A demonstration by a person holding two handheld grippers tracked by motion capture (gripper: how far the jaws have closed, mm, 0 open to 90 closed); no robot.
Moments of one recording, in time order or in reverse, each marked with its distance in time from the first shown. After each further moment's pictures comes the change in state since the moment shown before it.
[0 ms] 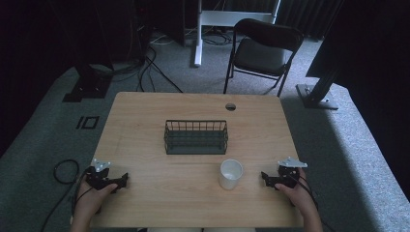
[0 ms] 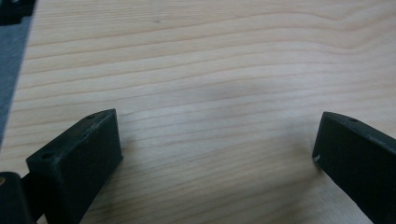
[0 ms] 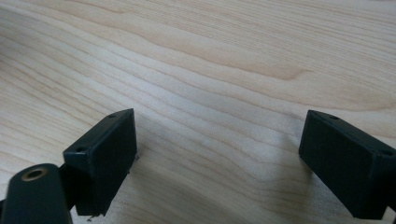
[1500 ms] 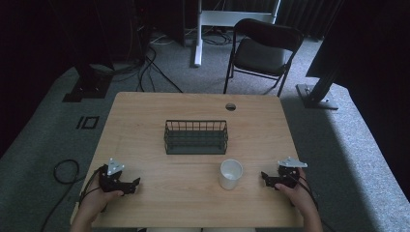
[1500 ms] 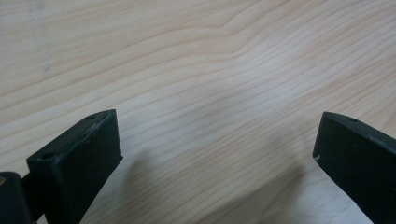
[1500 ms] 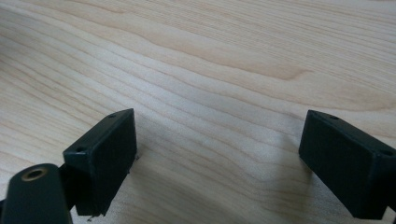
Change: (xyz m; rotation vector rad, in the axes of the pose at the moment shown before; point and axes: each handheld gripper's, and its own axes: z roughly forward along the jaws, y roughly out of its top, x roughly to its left) left arm -0.034 0.012 -0.002 -0.022 -0.164 0.209; right arm 0.000 0.000 0.000 0.000 0.000 0.000
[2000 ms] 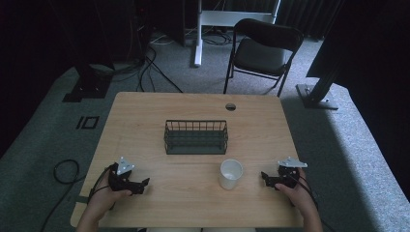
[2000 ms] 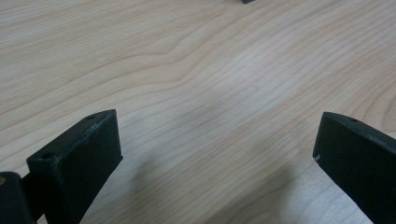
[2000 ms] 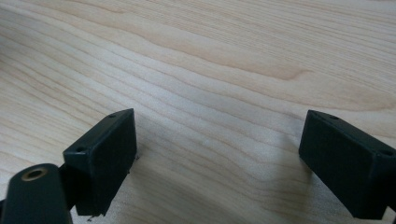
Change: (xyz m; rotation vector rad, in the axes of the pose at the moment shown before) left arm -0.023 0.014 0.009 -0.003 -0.059 0.059; right arm 0.000 0.000 0.000 0.000 0.000 0.000
